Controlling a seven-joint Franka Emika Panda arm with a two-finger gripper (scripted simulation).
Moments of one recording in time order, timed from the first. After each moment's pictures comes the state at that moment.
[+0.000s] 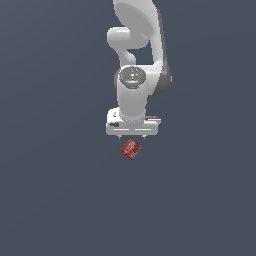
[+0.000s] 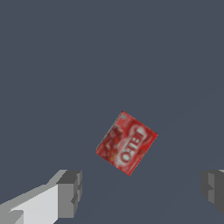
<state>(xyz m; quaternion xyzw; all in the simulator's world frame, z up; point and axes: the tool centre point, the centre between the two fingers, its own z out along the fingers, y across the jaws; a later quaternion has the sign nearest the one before) -0.015 0.017 0.148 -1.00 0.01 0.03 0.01</state>
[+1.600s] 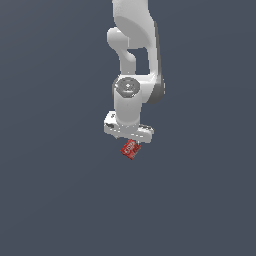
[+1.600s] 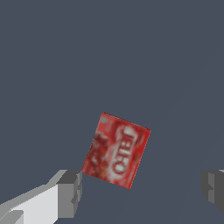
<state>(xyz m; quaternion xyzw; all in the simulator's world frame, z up) -0.022 -0.001 0.112 -0.99 0.13 0.02 0.00</state>
